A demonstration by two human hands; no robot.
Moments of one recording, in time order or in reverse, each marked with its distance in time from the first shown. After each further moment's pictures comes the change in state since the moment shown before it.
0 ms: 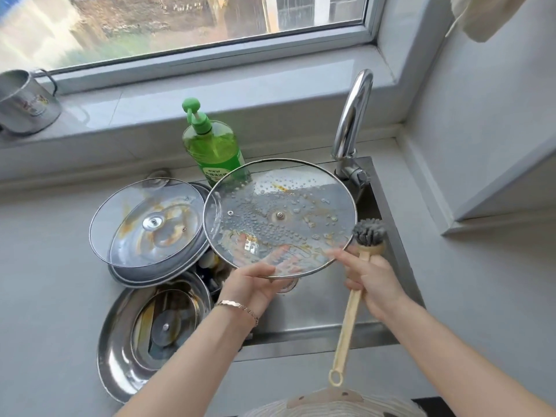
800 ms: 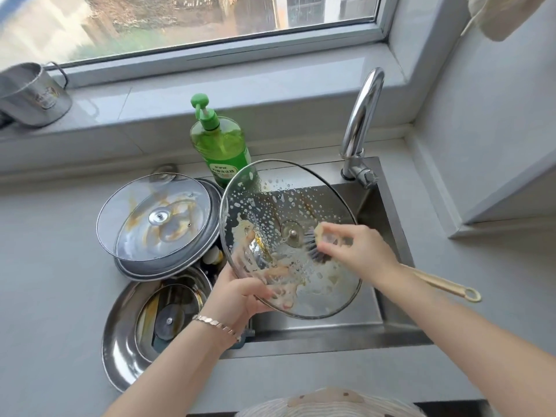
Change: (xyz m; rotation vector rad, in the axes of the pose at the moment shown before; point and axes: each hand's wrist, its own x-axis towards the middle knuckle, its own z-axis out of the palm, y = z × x) left_hand -0.035 0.013 -0.007 0.433 -0.153 0.083; right_hand 0.012 -0.035 0.017 -1.073 -0.114 -0.353
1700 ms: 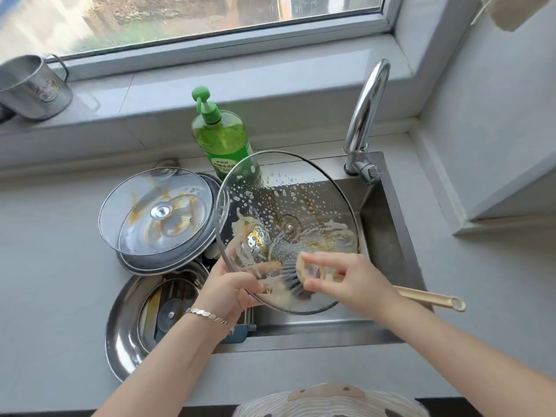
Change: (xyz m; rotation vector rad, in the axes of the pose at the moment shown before) left_hand 0.004 0.004 -0.013 0.087 0.054 -0.004; right_hand -0.034 0.002 0.016 0.152 -0.192 -0.121
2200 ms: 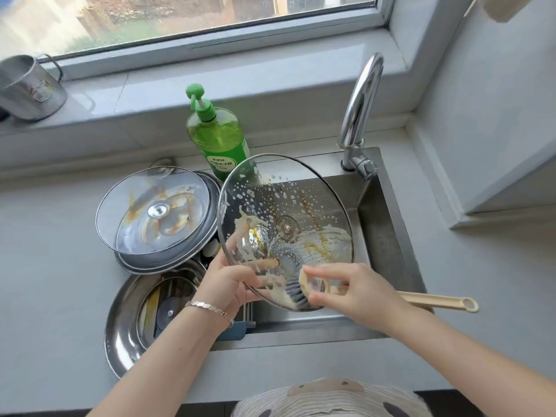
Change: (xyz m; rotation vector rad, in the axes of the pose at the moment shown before) left_hand 0.004 -0.001 -0.002 0.027 0.064 -0.052; right_hand -0.015 0.012 0.000 -0.103 -0.116 0.056
